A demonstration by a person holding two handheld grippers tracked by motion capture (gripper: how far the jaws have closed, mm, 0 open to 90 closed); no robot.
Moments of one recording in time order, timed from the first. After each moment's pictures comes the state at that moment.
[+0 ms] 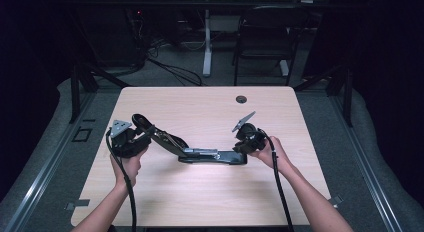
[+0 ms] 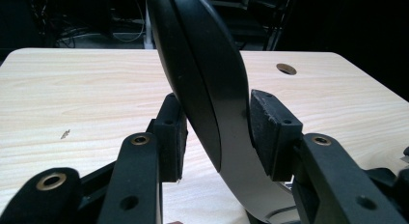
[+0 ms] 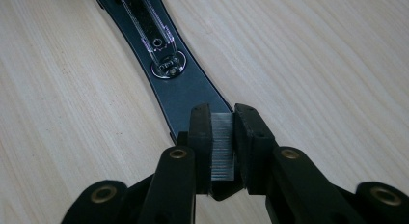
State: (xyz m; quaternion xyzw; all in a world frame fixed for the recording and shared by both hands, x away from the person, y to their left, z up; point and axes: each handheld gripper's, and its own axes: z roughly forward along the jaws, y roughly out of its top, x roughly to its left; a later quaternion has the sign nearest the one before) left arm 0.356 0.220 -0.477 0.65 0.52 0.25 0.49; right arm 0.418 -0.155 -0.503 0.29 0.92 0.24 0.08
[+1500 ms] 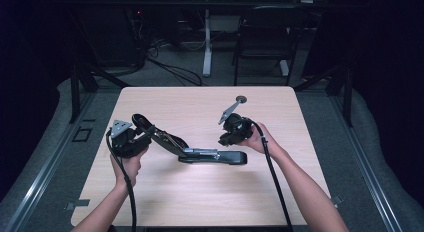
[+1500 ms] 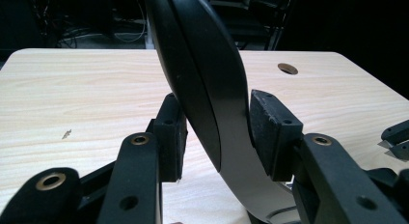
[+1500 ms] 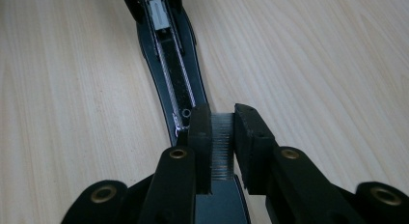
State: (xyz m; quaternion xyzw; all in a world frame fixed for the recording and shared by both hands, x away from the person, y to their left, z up) left arm 0.356 0.219 -0.477 0.65 0.52 0.25 0.49; right arm 0.447 -0.119 -0.486 0.18 0.94 0.28 0.04
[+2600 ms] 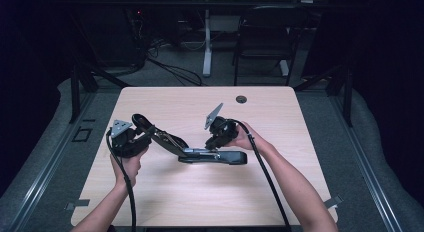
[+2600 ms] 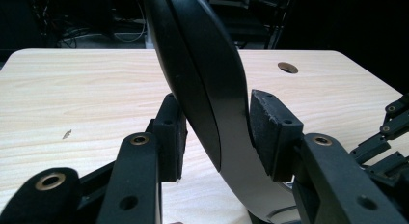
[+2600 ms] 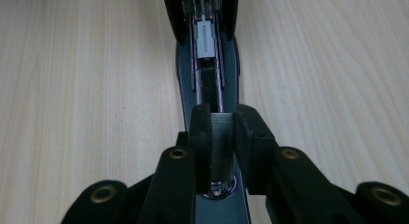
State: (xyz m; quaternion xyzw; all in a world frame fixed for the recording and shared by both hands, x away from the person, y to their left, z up) left arm 0.356 0.219 -0.477 0.65 0.52 0.26 0.48; right arm 0.460 -0.080 -0.505 0.08 0.96 0.28 -0.01
